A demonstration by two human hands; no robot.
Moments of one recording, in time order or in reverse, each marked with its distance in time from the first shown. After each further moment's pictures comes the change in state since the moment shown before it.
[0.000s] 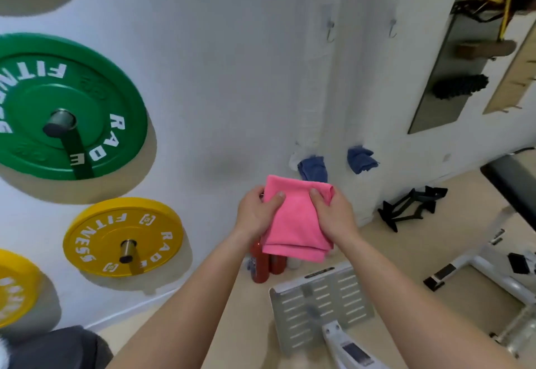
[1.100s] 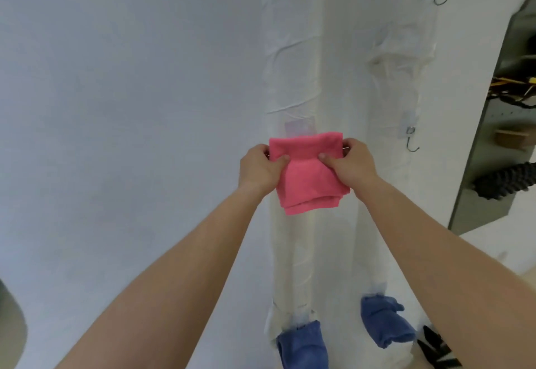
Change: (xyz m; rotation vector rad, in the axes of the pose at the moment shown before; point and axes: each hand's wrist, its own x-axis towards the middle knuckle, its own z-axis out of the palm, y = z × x) left_hand 0.554 0.257 0.108 -0.018 0.230 0.226; right_hand 0.638 -0.091 -0.118 0.060 0.165 -0.222
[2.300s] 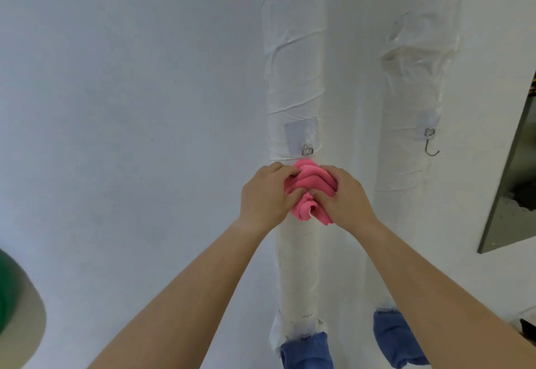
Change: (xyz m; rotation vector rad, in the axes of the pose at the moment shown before) left_hand -0.031 -0.027 0.020 0.616 0.037 0.424; right_hand -0.033 0.039 0.016 -0.078 -0.232 -0.307
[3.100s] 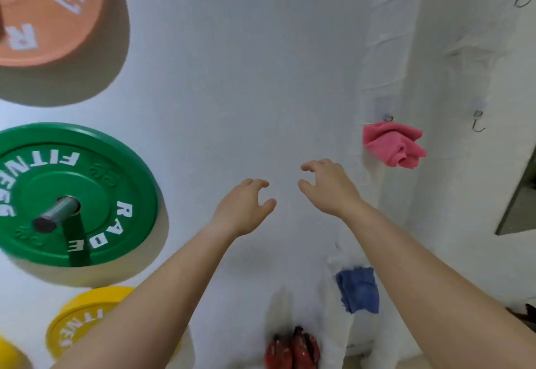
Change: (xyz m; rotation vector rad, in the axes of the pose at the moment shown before) left_hand -0.236 -0.129 -0.220 0.040 -0.290 -0.294; right_hand -0.159 -0.237 0.127 -0.384 -0.249 0.009
